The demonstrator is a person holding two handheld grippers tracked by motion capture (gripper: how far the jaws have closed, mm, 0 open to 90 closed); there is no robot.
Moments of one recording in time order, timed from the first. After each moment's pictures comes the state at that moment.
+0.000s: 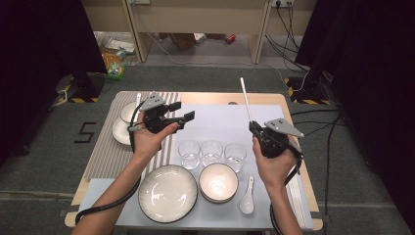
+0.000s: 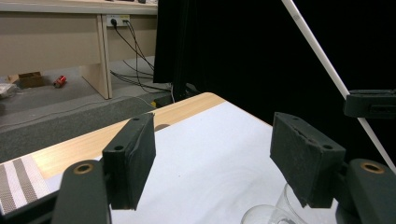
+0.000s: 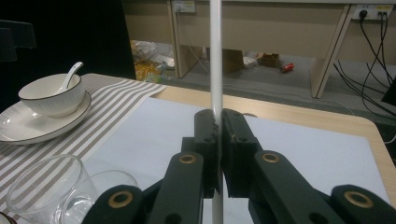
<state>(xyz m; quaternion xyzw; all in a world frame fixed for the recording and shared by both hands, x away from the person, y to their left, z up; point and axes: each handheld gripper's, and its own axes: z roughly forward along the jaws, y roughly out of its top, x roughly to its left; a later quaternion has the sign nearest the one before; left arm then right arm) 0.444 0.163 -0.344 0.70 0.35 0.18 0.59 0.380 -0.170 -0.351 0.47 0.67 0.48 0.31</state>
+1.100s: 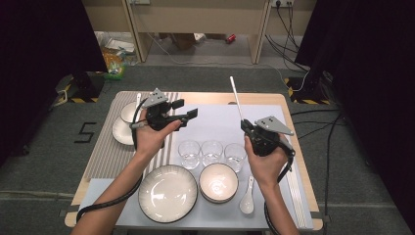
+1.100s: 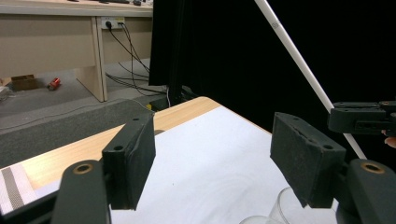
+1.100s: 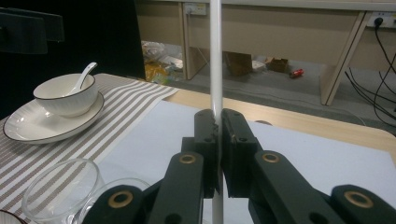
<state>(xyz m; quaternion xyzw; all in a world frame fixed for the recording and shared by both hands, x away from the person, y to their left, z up) 0.447 0.155 -0.336 0.70 0.34 0.18 0.60 0.385 -0.150 -0.350 0.45 0.68 0.49 0.30</state>
